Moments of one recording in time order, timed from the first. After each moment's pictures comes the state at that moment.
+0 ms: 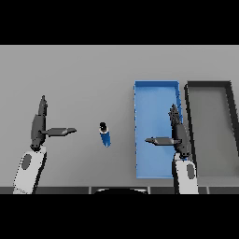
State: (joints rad) left arm -0.11 0.43 -0.16 -1.48 0.24 0.26 0.01; right arm 0.00 0.00 0.00 -1.57 0.00 0.00 0.00
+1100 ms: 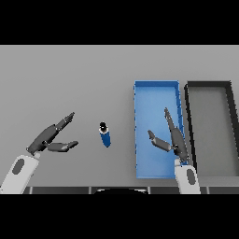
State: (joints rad) left arm -0.06 0.66 -0.33 -1.60 0.30 -0.28 -0.11; right arm 0.07 -0.10 0.13 -1.68 0.20 0.04 -0.04
